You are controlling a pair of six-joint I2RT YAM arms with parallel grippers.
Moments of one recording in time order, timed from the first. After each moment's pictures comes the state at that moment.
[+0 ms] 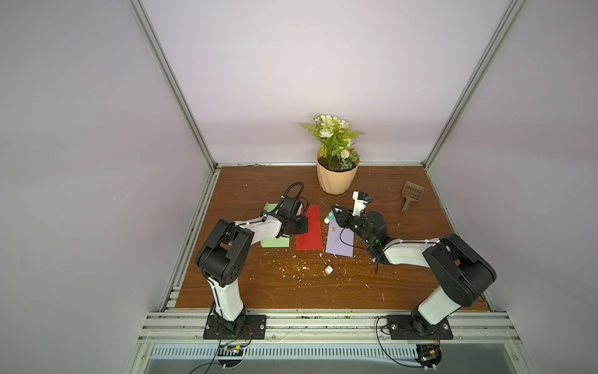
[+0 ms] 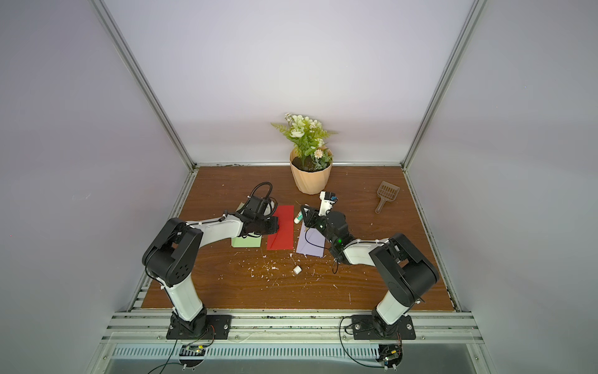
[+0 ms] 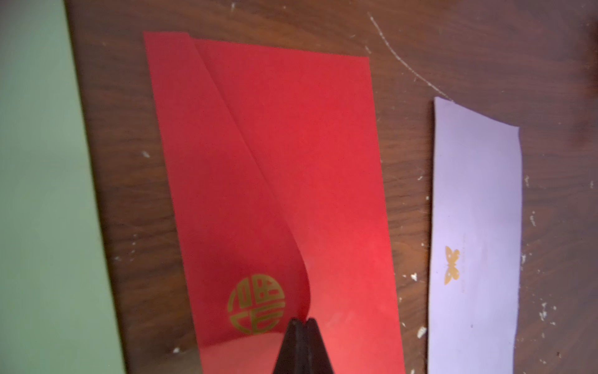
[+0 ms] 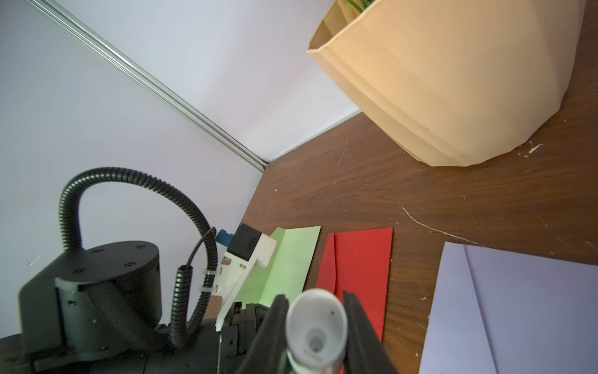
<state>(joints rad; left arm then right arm) -0.48 1.82 1.00 -0.13 0.18 -0.50 0.60 1.63 0.61 0.94 -0.02 0.74</state>
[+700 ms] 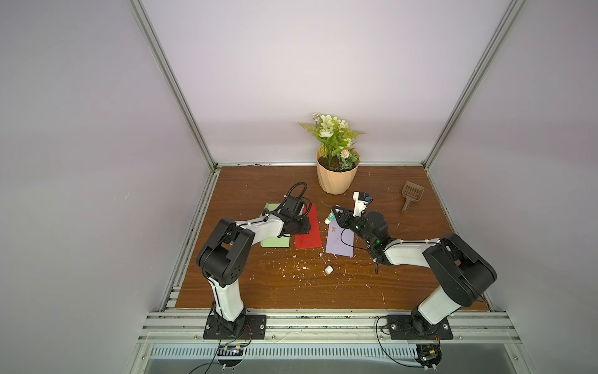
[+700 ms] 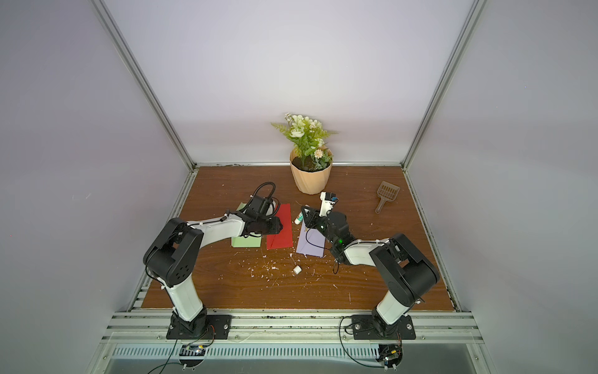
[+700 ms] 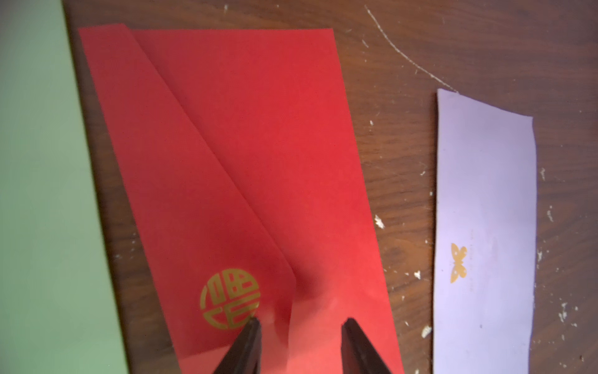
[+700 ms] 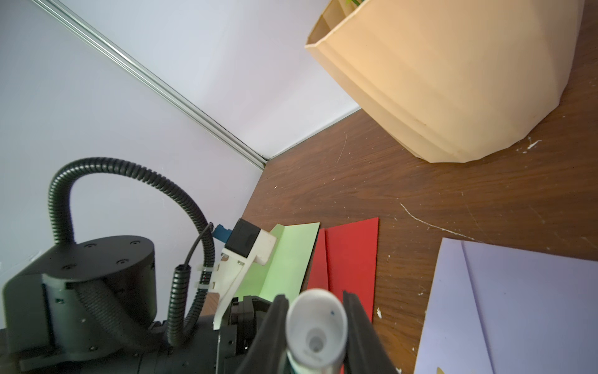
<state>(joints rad) -0.50 1.80 1.03 -0.19 0.15 -0.49 0.60 1.63 0.61 0.94 -0.04 0.74</state>
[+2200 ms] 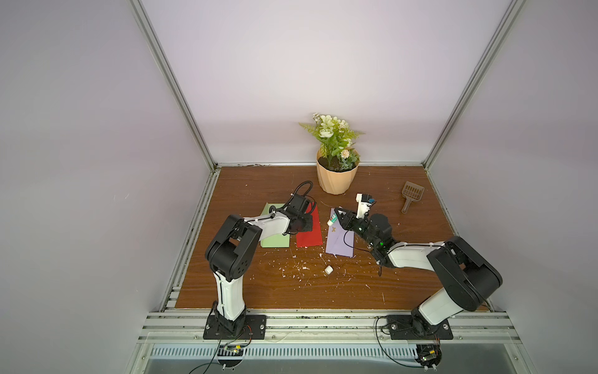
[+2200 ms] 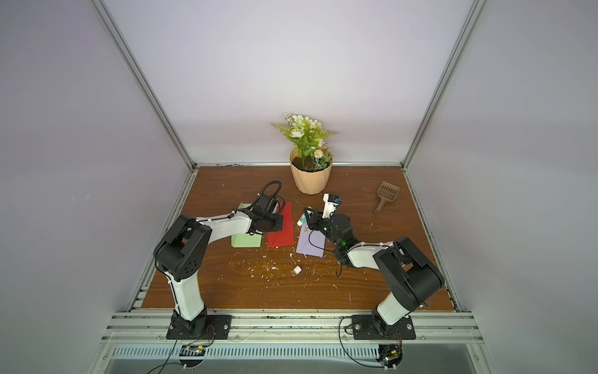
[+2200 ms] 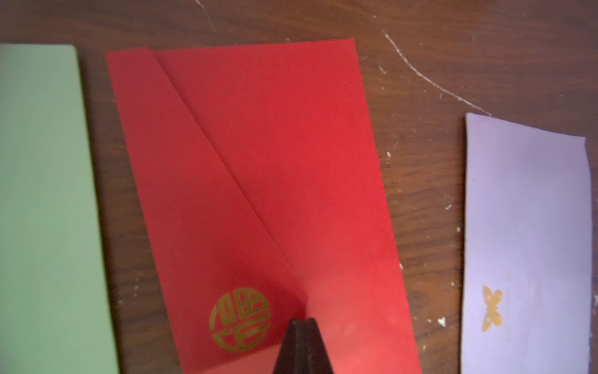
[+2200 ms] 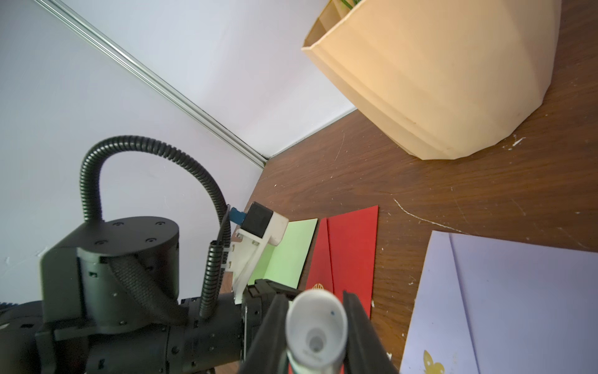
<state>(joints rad) -0.55 1.90 1.12 -0.22 0.00 -0.48 0.58 1.59 0.56 0.95 -0.06 0.74</state>
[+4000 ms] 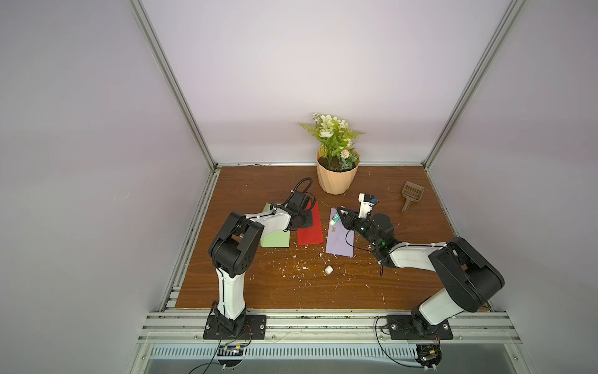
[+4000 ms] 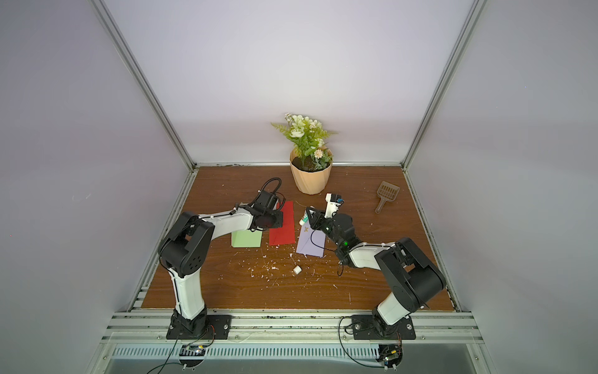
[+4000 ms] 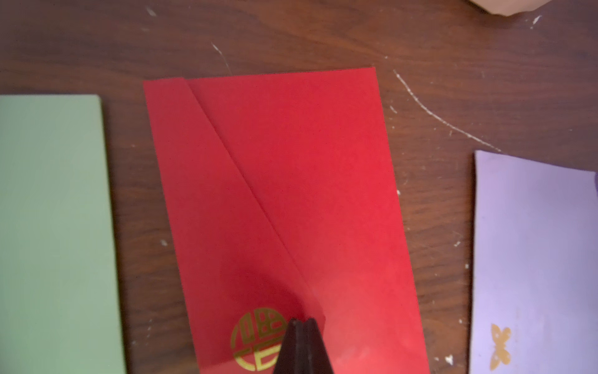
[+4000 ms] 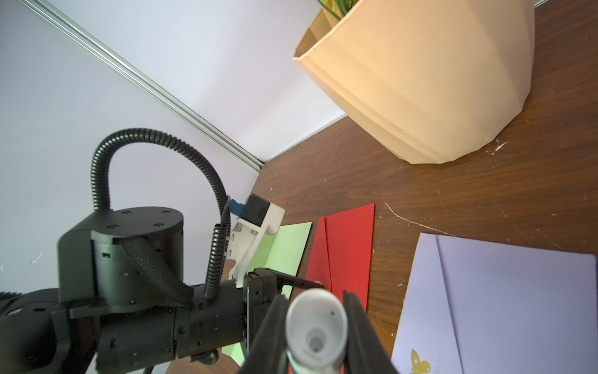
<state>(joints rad) -0.52 1.94 1.17 -0.20 0.02 -0.48 0.56 1.58 0.55 0.95 -0.06 0.74</state>
